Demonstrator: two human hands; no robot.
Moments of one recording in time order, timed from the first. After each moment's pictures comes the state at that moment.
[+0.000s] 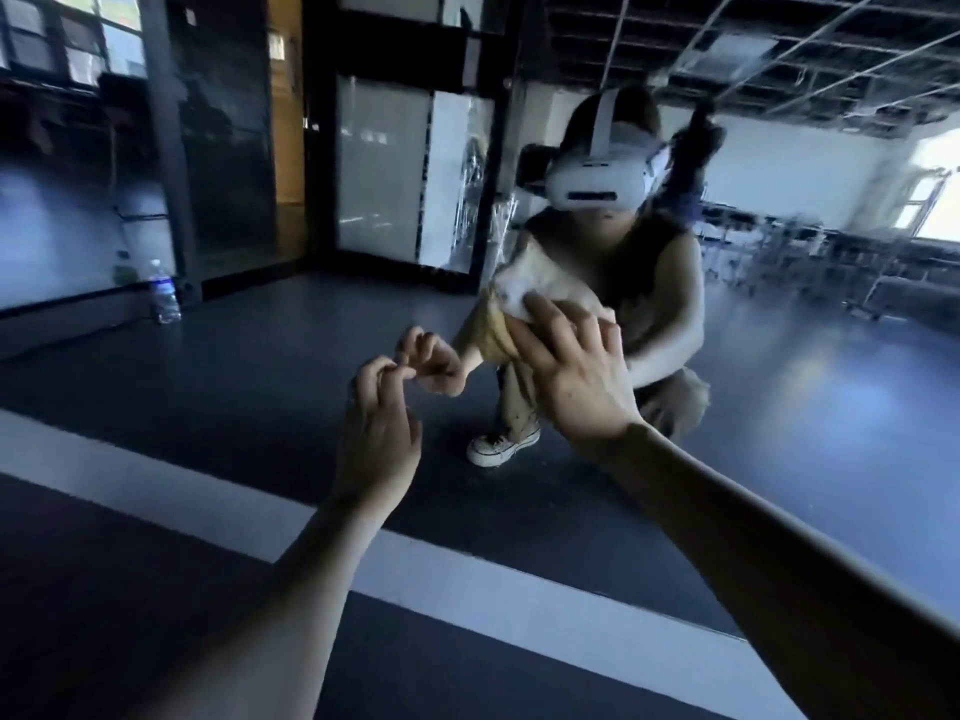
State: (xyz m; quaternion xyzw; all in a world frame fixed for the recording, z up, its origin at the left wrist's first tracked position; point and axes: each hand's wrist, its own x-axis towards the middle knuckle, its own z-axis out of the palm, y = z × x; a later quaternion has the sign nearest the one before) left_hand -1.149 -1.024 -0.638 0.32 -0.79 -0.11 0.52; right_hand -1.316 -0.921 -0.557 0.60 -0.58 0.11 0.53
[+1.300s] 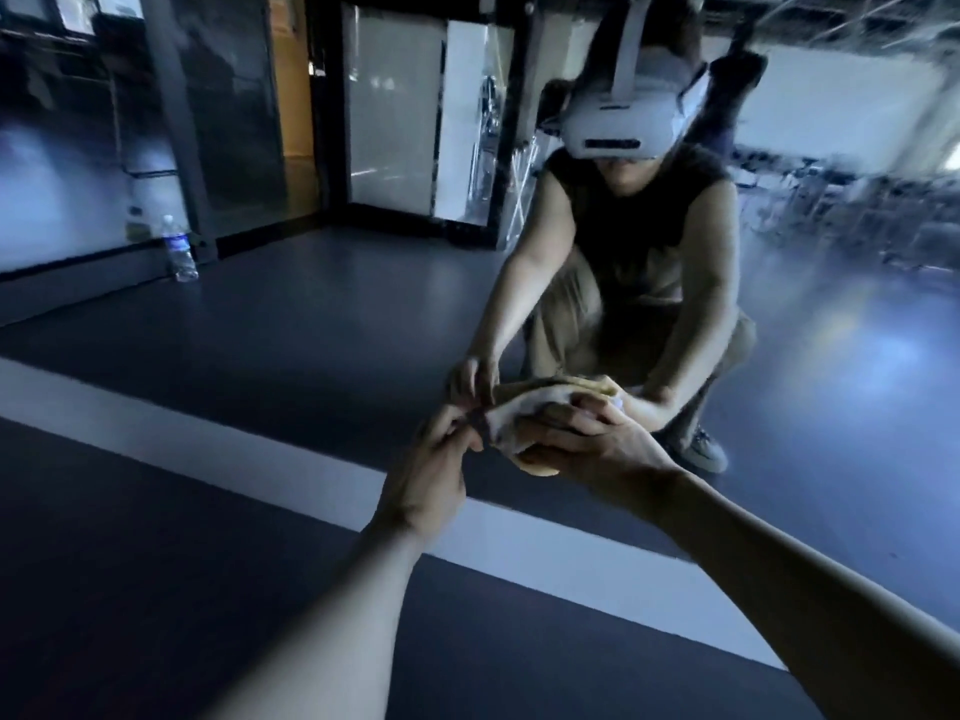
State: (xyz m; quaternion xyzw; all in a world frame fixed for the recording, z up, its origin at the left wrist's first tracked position) left_hand -1.141 -1.015 -0.709 0.26 -0.90 -0.11 0.34; right_hand -1.329 -0.906 -0.660 0.73 -0.53 -0.02 0.43
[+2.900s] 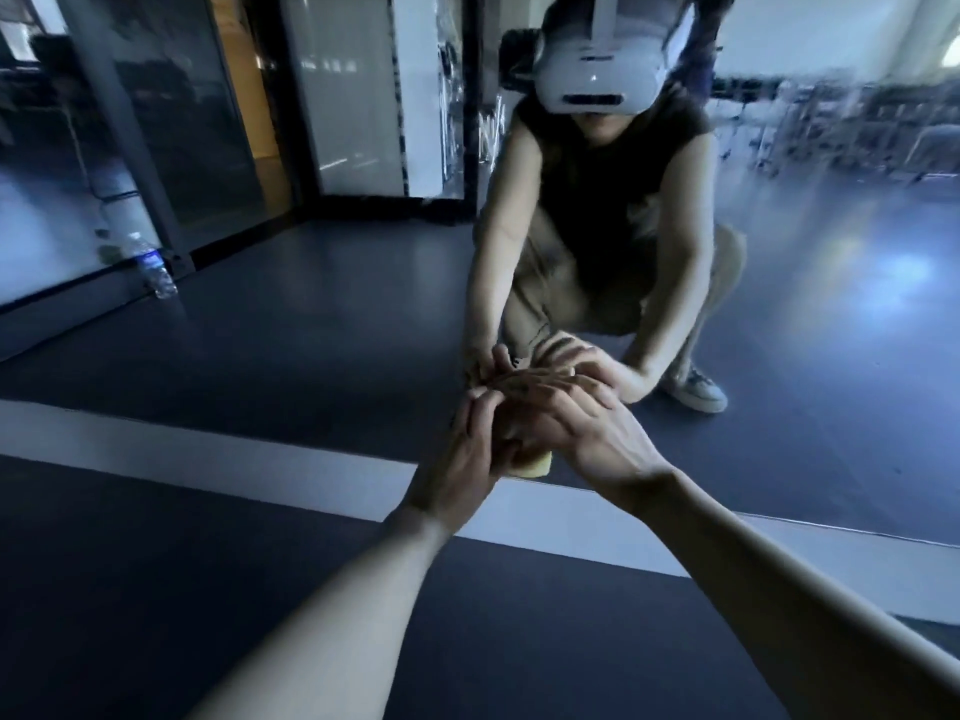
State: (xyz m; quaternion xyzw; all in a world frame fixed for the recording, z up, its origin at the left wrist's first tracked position) left_hand -1.188 -0.983 -0.731 0.14 -0.90 -0.14 0.39; right_hand -1.326 -0.874 -0.687 0.69 -0.58 0.24 0.36
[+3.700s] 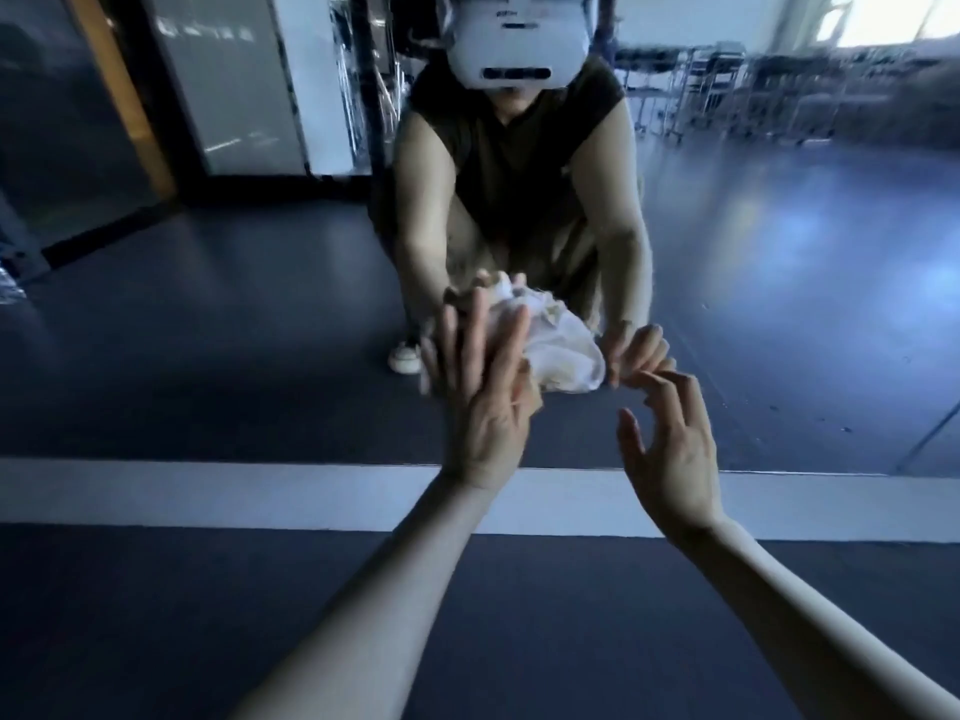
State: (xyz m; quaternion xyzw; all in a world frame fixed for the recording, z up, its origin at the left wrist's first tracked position) left_hand -1.322 -0.888 -0.721 0.13 -0.81 -0.08 0.57; right_hand -1.403 -0.735 -0.735 0.42 -0.74 0.41 0.31
